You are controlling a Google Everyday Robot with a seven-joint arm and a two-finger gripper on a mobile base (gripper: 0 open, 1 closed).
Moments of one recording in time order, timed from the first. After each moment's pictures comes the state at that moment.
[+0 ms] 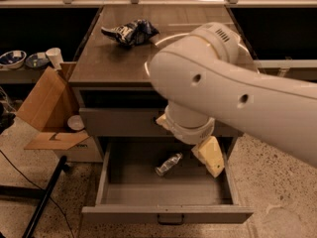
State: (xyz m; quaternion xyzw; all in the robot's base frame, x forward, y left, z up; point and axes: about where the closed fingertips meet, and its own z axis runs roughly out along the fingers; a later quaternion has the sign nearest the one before) arm 0.434 -0.081 0.792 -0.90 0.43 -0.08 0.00
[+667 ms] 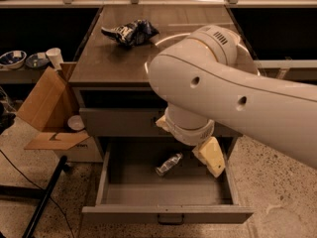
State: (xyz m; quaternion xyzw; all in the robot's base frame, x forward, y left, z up) arm 0.433 -0.079 0.788 -0.91 0.41 -0.08 0.00
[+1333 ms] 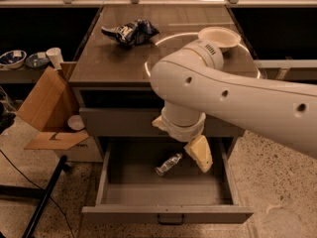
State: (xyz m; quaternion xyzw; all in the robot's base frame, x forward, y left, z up) arm 0.464 -0.070 0.746 -0.91 0.42 -0.06 0.01
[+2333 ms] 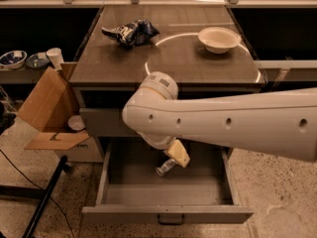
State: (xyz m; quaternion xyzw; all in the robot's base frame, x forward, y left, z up) arm 0.517 -0.020 0.670 -0.93 0.35 -0.14 0.00
